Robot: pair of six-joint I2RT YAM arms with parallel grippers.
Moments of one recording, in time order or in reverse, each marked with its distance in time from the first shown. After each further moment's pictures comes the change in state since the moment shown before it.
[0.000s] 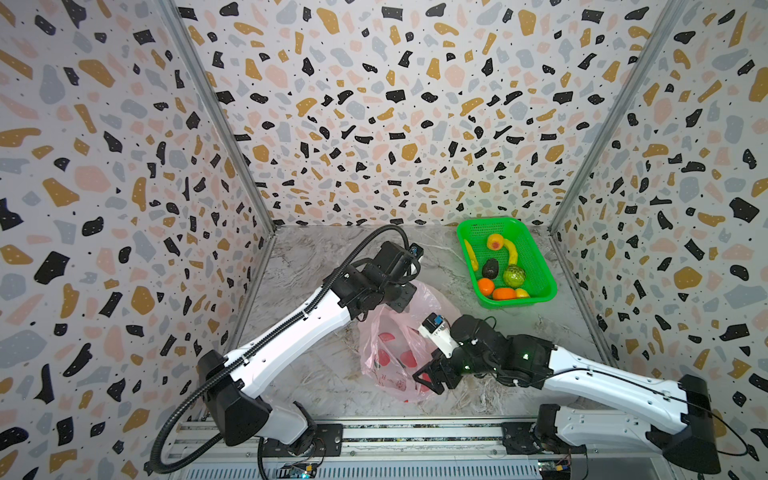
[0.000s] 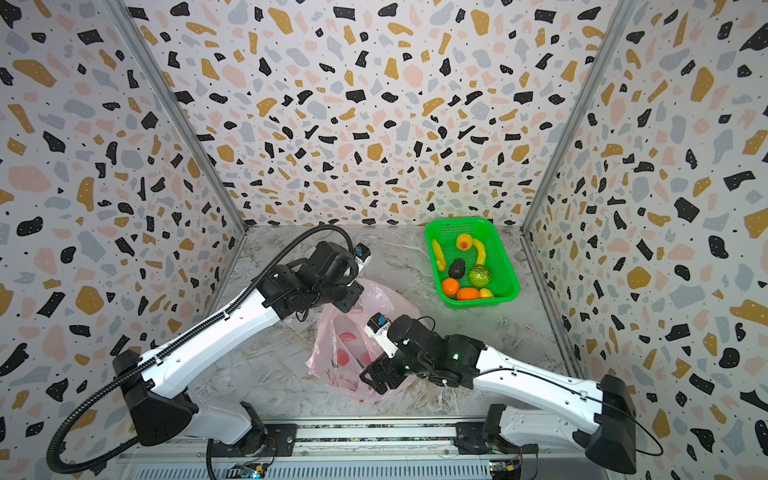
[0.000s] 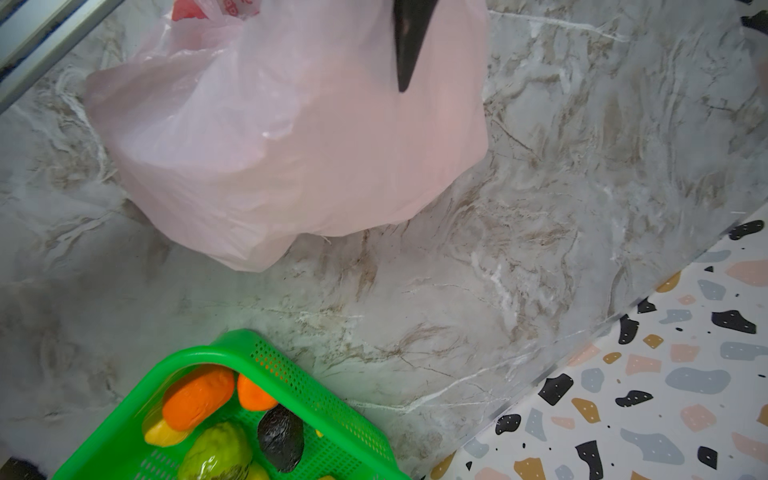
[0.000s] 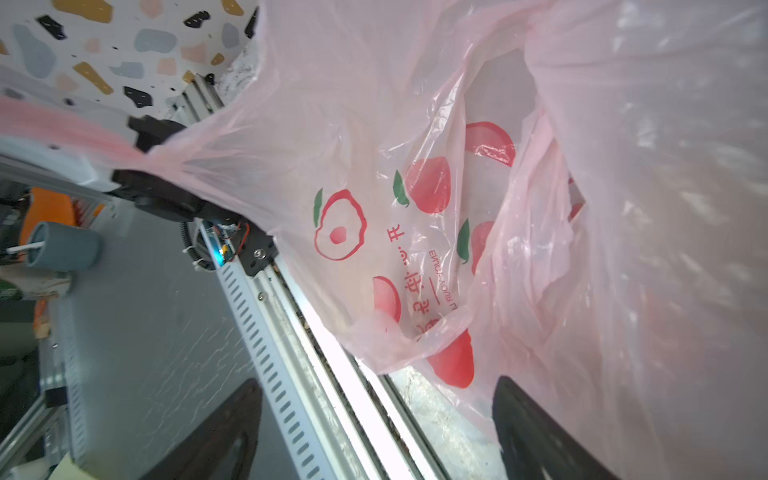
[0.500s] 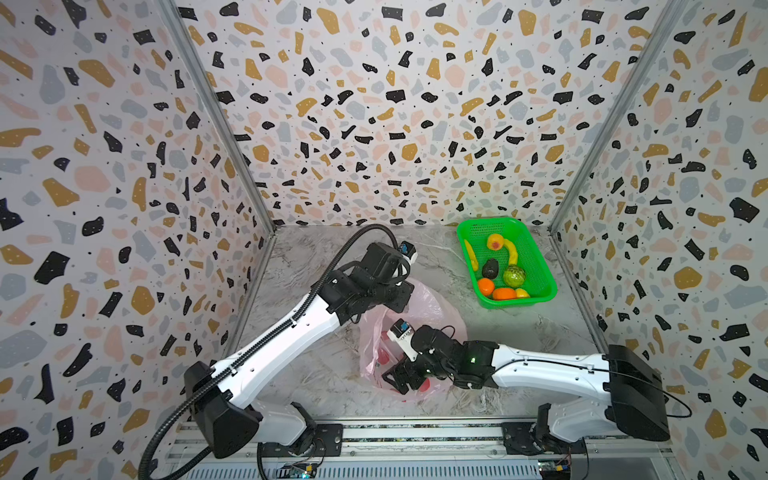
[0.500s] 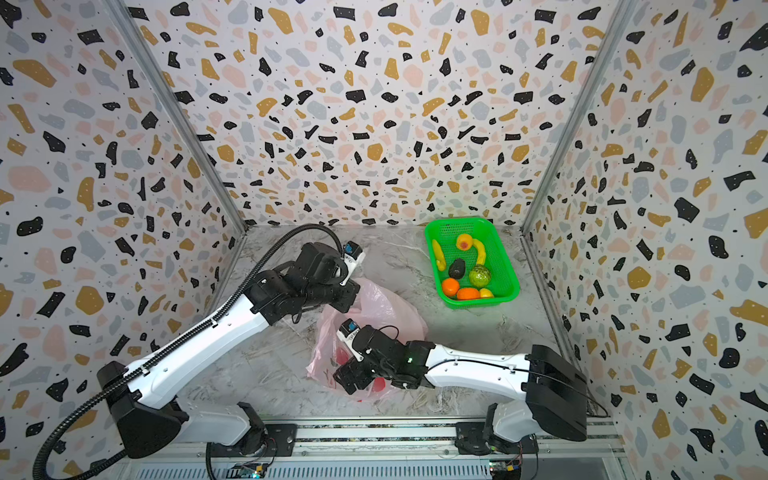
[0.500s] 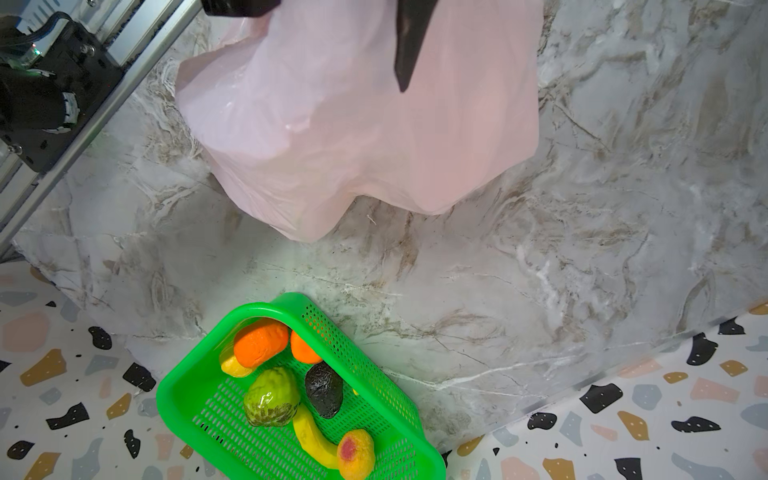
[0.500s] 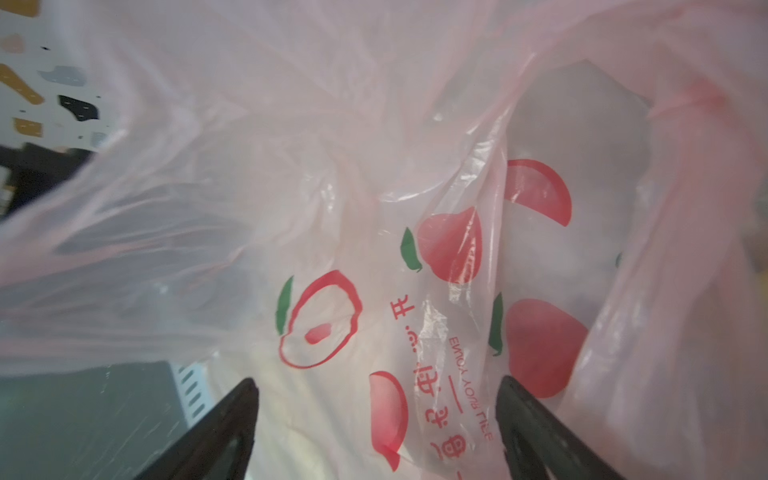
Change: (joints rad) left arm 0.034 -0.061 -0.077 0.083 0.142 -0.085; right arm 0.061 0.310 0.026 0.280 0.120 0.030
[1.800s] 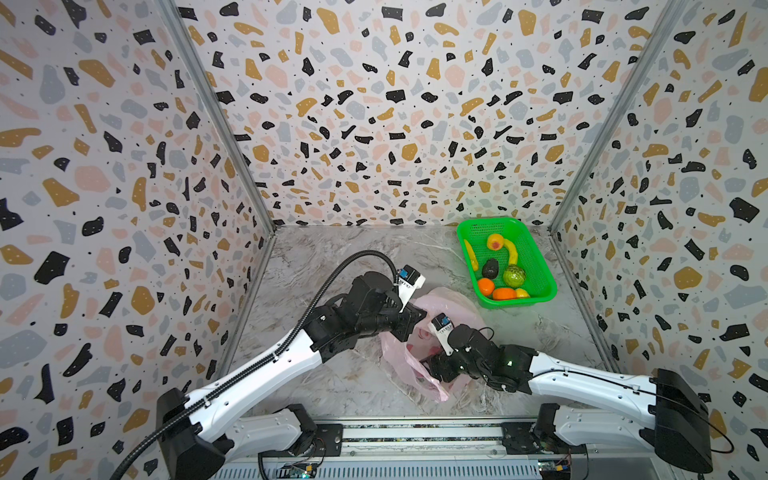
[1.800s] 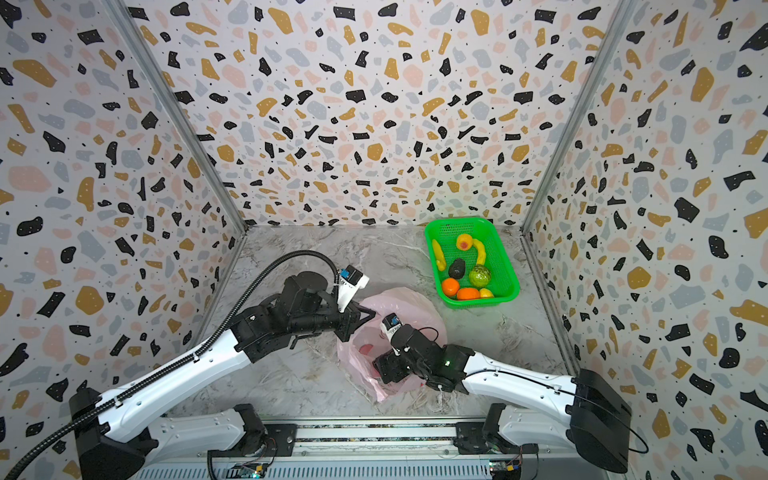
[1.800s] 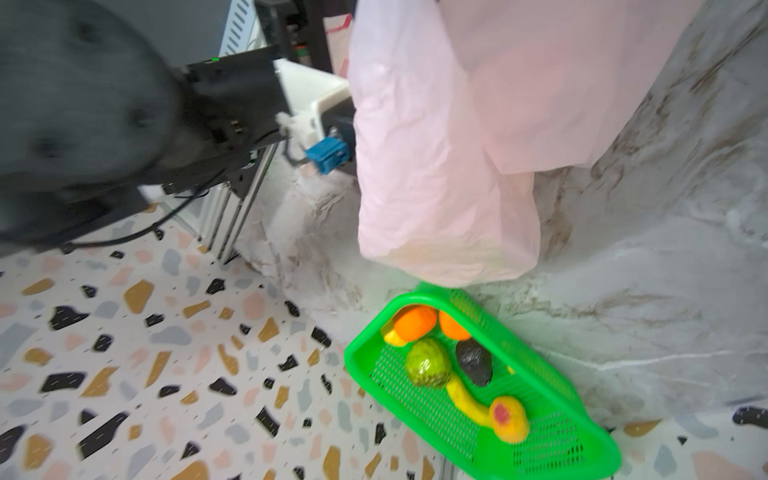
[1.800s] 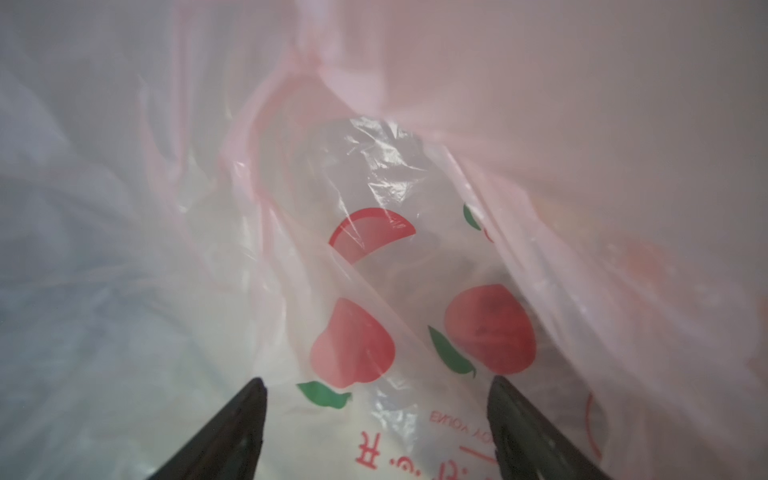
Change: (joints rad) left arm -0.090 -0.238 -0.335 0.358 0.295 -0.132; right arm -0.135 -0.284 -0.270 -0.008 0.057 -0.003
